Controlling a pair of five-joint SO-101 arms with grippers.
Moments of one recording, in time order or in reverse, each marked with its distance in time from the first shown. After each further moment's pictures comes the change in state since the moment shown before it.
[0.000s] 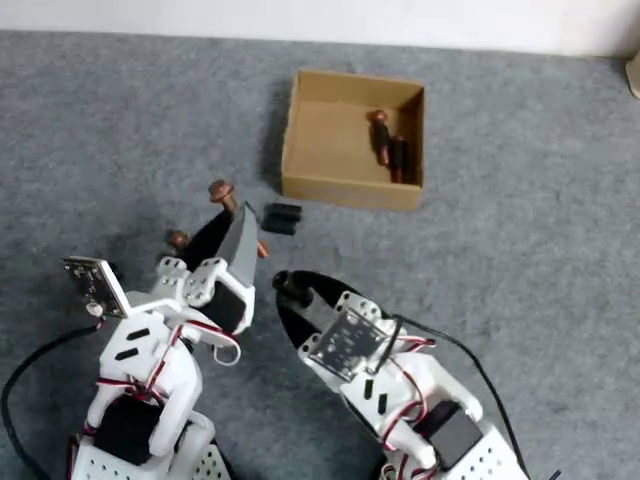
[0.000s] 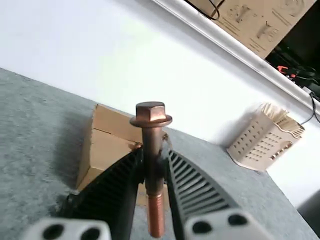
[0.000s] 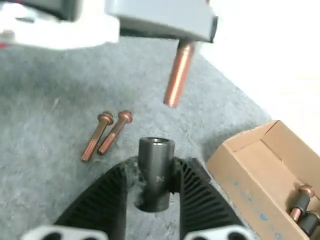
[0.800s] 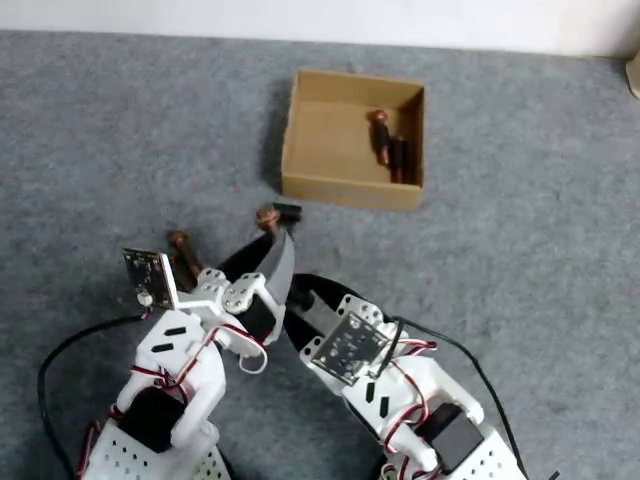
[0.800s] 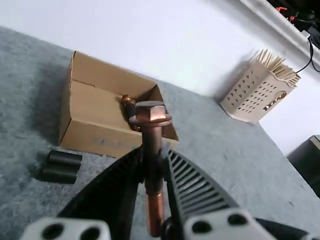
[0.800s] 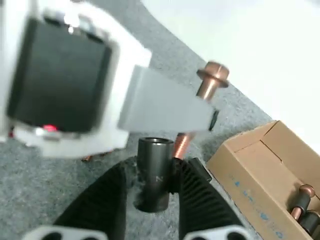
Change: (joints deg) left arm 8.1 0.0 9.8 -3.2 0.2; right arm 0.0 -2.4 1.1 1.5 0.0
